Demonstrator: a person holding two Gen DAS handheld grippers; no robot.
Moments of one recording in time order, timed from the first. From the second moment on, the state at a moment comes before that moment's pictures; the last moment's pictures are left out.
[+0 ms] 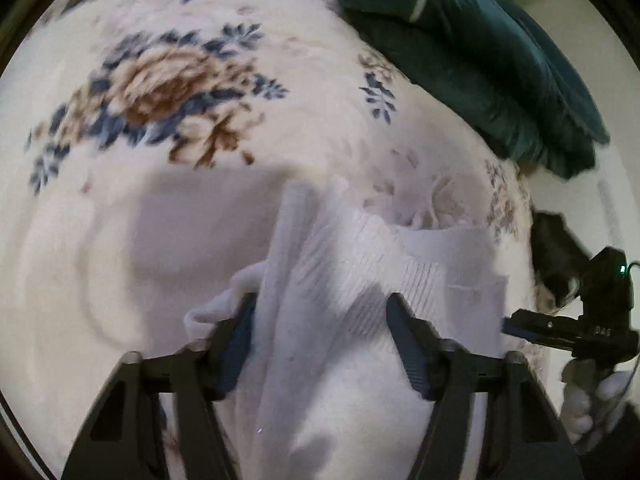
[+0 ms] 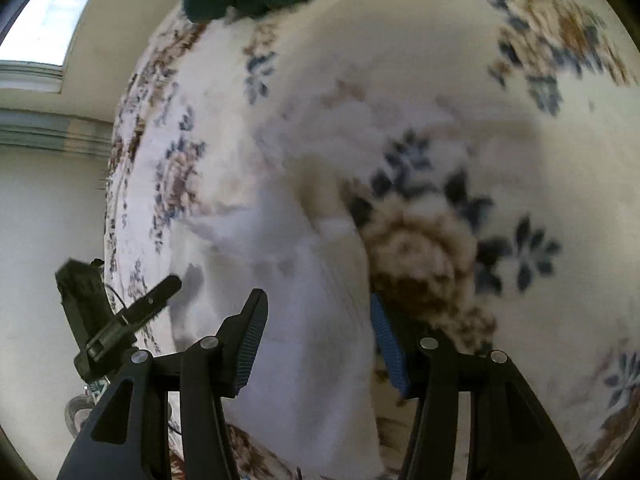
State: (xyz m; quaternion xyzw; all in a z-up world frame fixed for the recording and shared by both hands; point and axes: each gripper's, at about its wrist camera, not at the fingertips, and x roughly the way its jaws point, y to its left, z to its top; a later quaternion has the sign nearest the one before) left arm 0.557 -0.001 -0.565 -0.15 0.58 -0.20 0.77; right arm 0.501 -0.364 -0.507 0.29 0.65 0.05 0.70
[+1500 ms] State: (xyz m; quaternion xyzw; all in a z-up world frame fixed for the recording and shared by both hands) left arm 0.410 0.076 -0.585 -0.34 0.58 -0.14 0.73; right arm 0.363 -0.381 -0.516 0.39 0.62 0.04 0.68
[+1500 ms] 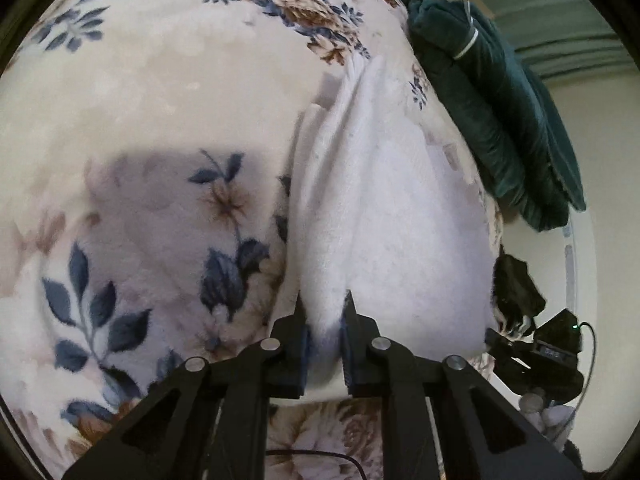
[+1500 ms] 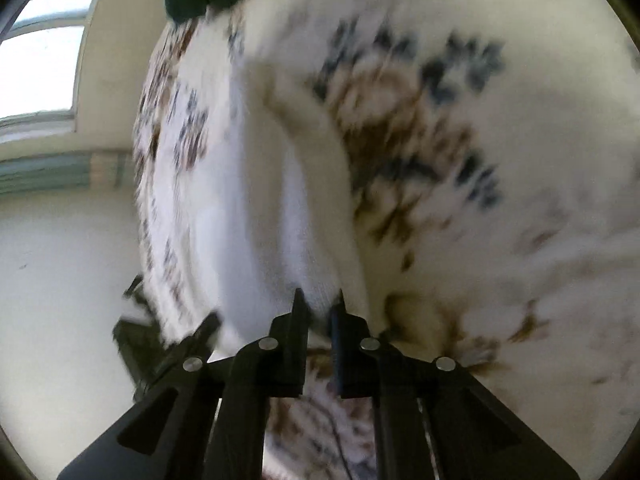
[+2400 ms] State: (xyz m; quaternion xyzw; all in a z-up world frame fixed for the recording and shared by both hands) left arm 0.535 0.040 -0.559 -0.19 0.55 -0.16 0.79; right arm 0.540 -0.327 -0.504 0.21 0.64 0.07 0.73
